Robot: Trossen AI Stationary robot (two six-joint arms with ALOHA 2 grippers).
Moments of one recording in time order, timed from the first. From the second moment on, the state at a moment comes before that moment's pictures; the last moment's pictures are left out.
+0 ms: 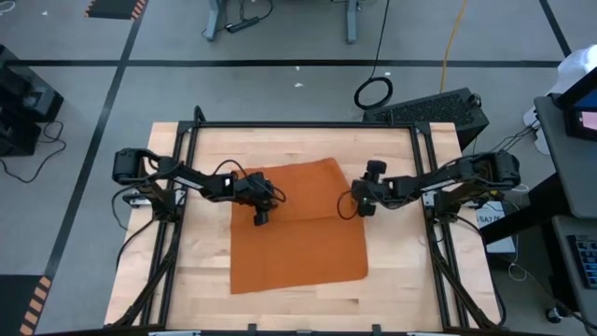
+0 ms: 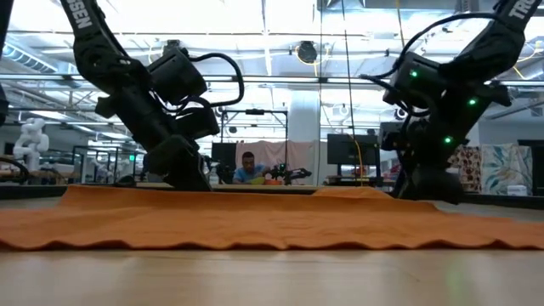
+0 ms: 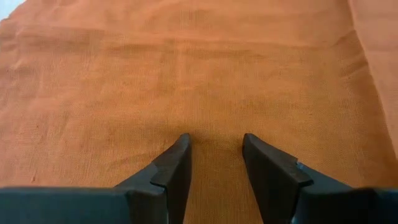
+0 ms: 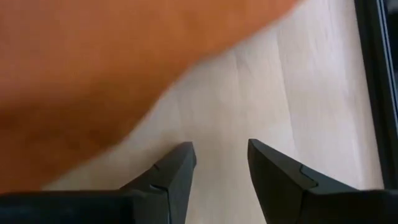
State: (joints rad) left arm 0.13 1.67 0.52 0.24 0.04 -0.01; right arm -0.11 1.47 0.47 -0.08 0.52 -0.13
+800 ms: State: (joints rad) left arm 0.15 1.51 0.63 0.20 -0.04 0.11; right arm -0.07 1.48 0.59 -0.11 0.44 -0.07
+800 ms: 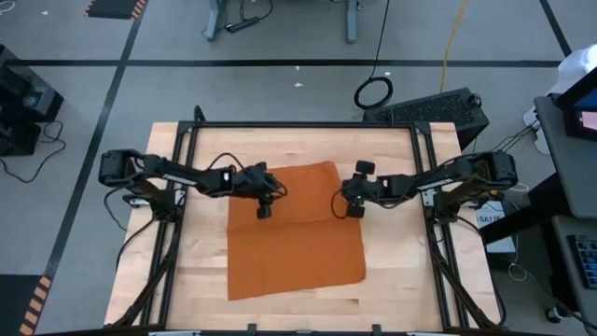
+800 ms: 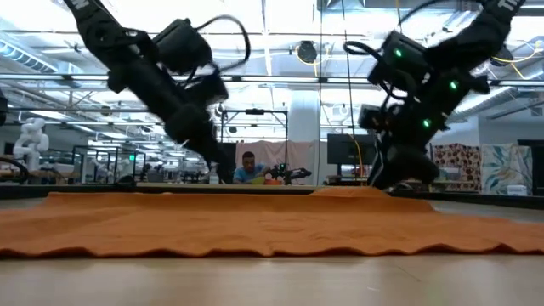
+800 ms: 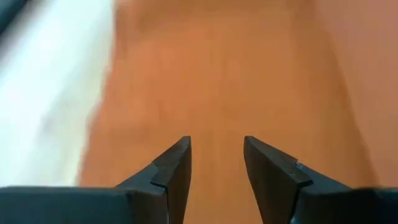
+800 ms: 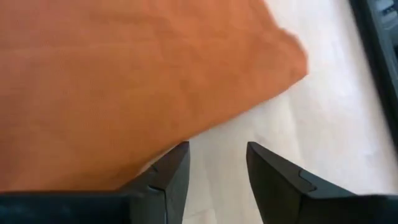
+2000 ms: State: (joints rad) left arm 0.13 1.62 0.76 -0.02 0.02 0.09; right arm -0.63 2.01 1.44 -0.72 -0.42 -0.56
